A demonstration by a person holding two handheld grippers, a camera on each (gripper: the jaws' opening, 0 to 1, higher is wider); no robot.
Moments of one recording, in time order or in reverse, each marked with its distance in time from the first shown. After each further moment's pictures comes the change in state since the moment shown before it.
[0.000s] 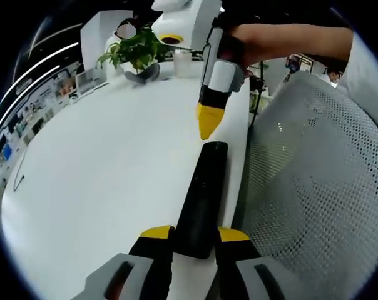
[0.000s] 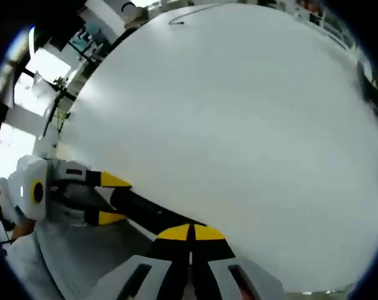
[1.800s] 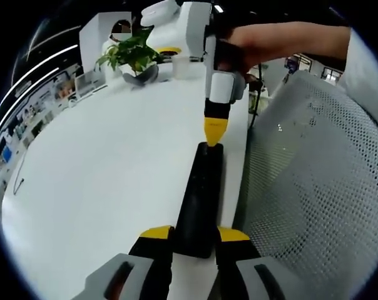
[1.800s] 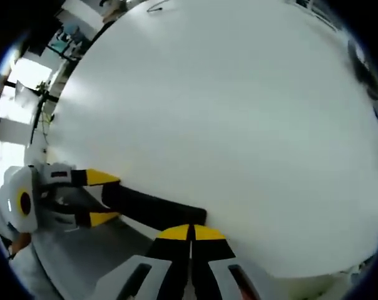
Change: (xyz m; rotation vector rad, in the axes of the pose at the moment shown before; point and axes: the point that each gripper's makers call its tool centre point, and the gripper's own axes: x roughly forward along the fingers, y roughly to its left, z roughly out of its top) left arm 0.004 0.000 0.004 0.014 -0.021 -0.005; right arm 0.007 -0.009 -0.010 0.036 0.043 -0.096
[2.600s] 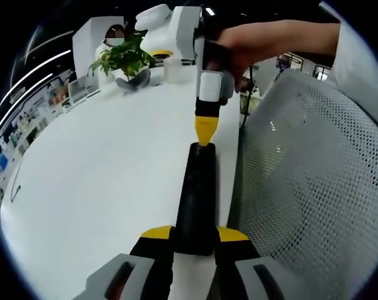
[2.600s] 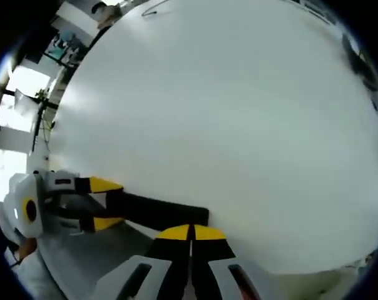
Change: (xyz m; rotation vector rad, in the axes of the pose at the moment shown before) left arm -0.002 -0.006 0.000 0.047 -0.015 -0.033; right arm -0.003 0.004 0.002 0.062 -0.004 0.044
